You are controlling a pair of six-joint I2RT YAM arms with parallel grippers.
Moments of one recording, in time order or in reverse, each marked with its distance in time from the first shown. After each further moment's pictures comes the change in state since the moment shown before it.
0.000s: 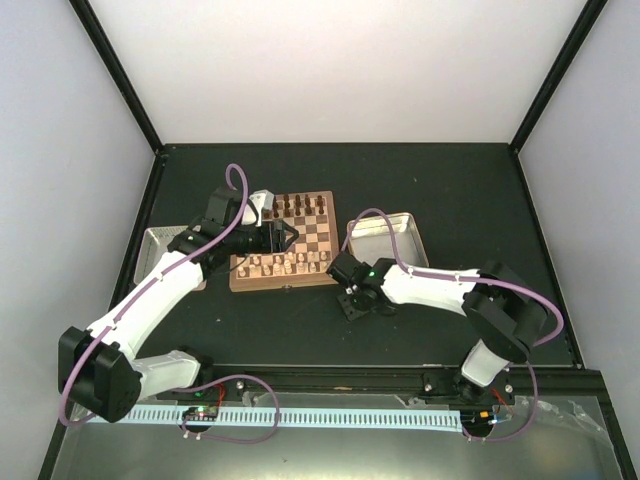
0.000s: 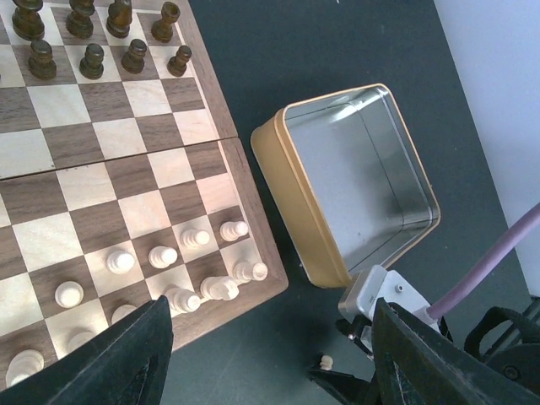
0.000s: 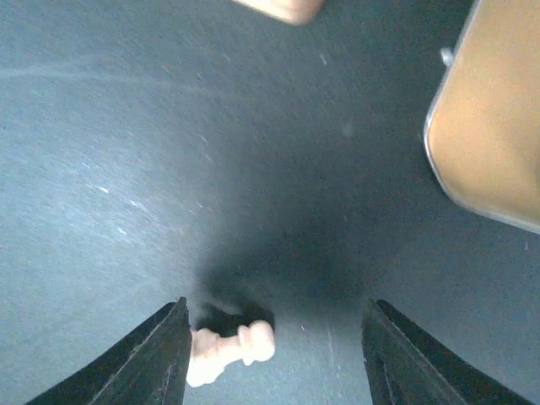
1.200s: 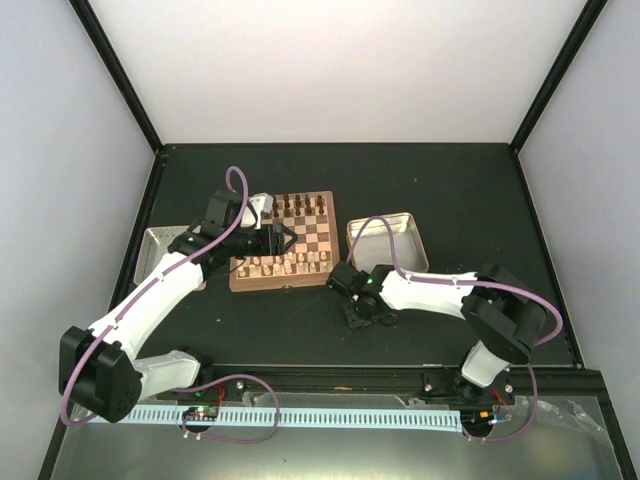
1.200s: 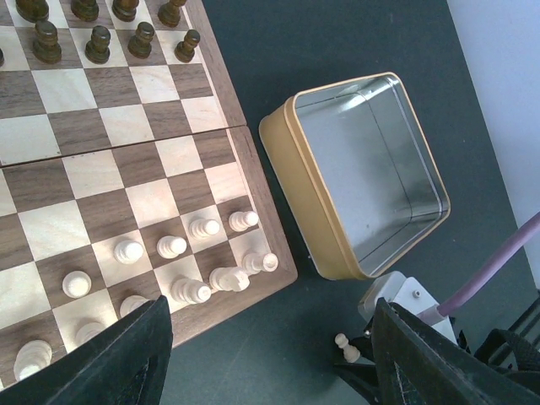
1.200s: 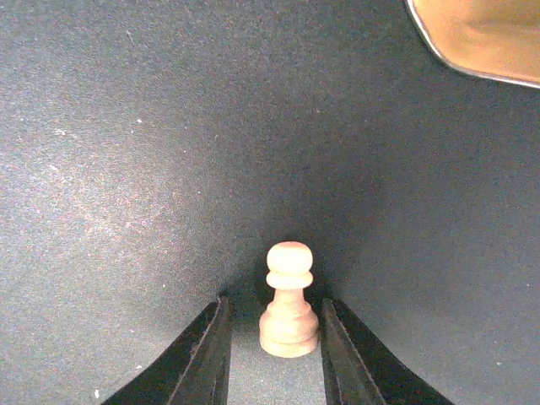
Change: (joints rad) left arm 0.014 0.000 -0.025 0.002 0.013 0.015; right arm 0.039 -0.005 -0.039 -0.077 0.011 0.197
